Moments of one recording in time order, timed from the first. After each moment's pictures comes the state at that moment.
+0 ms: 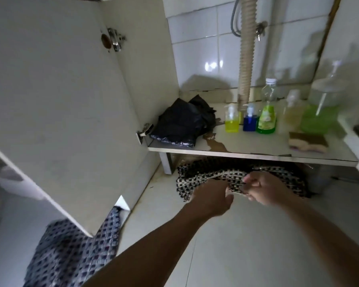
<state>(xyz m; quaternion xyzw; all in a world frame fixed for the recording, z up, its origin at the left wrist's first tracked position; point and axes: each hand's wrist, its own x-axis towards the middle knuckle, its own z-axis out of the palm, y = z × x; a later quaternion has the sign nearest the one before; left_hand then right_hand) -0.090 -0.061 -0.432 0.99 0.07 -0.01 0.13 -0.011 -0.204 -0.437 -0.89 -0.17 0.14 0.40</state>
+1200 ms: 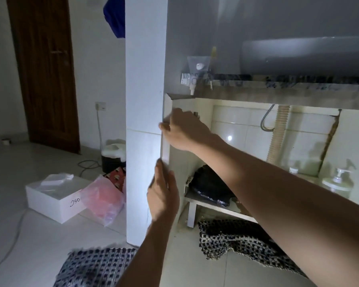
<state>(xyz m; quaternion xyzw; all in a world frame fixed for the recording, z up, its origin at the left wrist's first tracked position) -0.275 0.121 -0.283 0.72 0.22 0.57 0.33 -0.249 0.071 -0.116 -0.81 -0.49 -0.19 0.24</state>
